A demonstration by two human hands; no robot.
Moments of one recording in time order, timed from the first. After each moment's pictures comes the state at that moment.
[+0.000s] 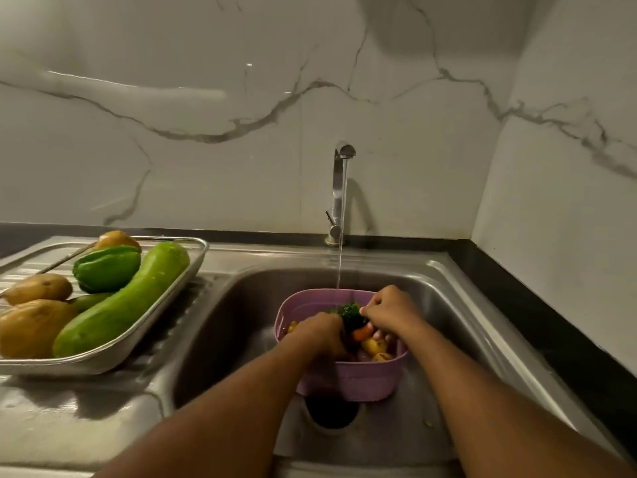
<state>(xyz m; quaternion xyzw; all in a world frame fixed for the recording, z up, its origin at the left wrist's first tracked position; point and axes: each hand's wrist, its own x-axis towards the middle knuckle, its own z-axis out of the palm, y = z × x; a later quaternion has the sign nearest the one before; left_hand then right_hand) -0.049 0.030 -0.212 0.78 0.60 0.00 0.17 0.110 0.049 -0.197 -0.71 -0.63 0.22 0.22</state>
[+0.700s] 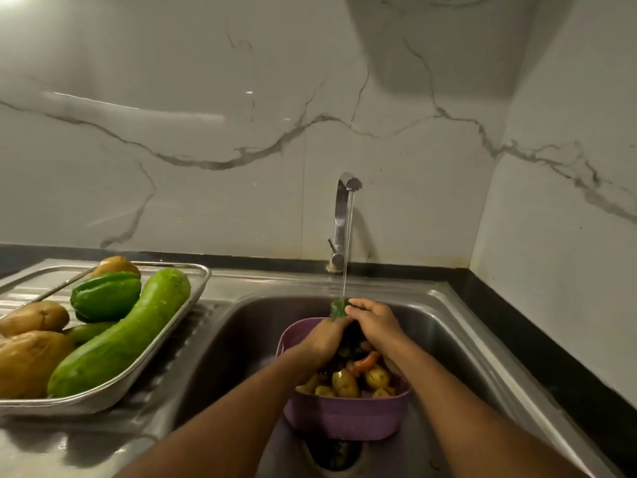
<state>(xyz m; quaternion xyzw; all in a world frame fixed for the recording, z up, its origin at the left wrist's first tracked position) -0.053 0.044 -0.200 0.56 0.47 0.36 0.58 0.076 0.051 -0.175 -0.58 -0.55 0.41 0.44</state>
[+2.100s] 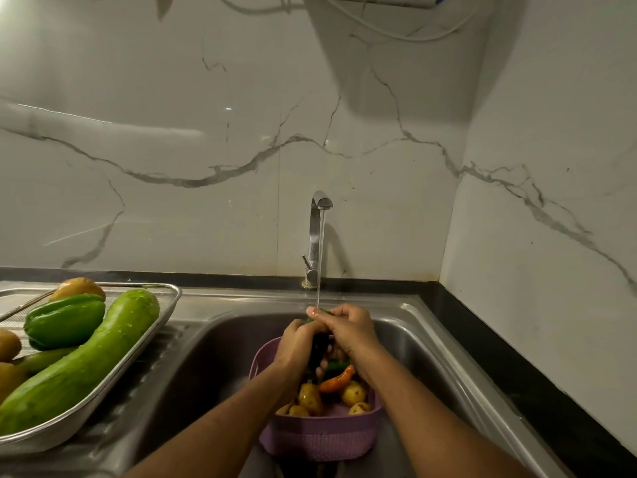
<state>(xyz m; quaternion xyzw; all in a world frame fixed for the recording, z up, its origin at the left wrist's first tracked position) -0.046 0.031 -0.187 0.47 0.46 0.49 0.57 0.072 0.037 -0.158 -0.55 -0.54 0.39 0.50</state>
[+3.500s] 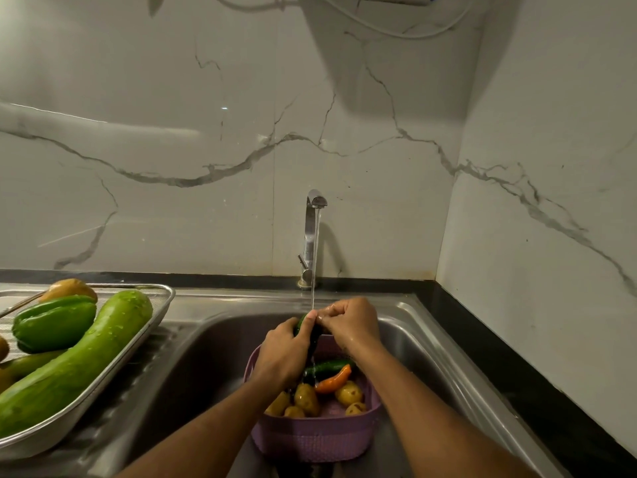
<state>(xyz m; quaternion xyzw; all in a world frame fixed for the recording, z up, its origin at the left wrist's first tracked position) -0.059 0.027 -0.182 0.64 0.56 0.44 0.30 0.080 0.050 -0.154 -0.62 -0.60 0.24 0.44</state>
